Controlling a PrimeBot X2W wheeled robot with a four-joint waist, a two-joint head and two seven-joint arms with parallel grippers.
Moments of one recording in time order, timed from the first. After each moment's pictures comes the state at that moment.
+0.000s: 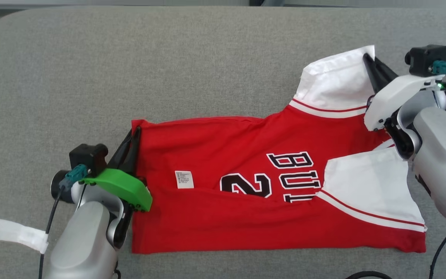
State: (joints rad) left arm -0.52 0.14 -0.34 0.68 -0.45 -0.13 -0.26; right arm -0.96 -0.38 0.69 0.96 0.77 0.13 -0.22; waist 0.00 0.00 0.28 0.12
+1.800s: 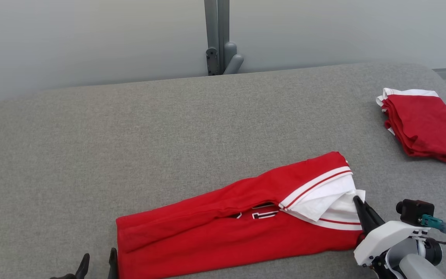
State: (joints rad) left arm 0.08 0.08 0.01 0.45 -0.30 -0.12 -0.26; right arm -0.23 -0.27 0.34 0.66 0.72 0.13 -0.26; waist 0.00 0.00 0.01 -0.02
